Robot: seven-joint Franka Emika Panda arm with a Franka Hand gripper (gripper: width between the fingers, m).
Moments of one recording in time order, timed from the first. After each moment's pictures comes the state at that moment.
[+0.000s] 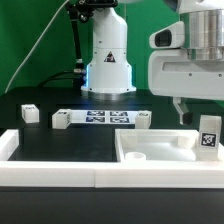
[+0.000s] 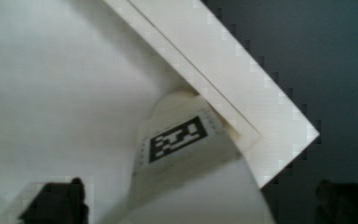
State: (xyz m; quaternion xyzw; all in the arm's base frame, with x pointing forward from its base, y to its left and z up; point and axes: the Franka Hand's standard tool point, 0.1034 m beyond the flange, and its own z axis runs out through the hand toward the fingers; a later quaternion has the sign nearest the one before) arm 0.624 0.118 0.078 -0.95 0.32 -0.01 0.05
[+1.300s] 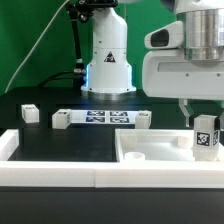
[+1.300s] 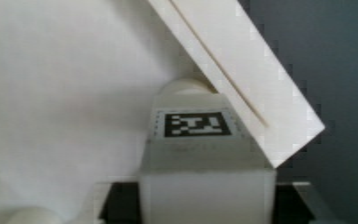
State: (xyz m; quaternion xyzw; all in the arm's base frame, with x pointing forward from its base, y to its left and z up) arm 0.625 0.111 0.077 -0.93 0.37 -0.02 0.06
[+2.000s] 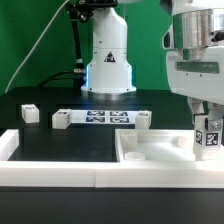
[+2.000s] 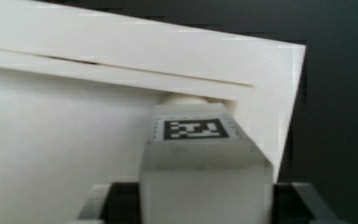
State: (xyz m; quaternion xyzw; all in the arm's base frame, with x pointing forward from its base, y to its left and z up) arm 0.621 0.115 0.077 -0.71 0.70 0.00 0.08
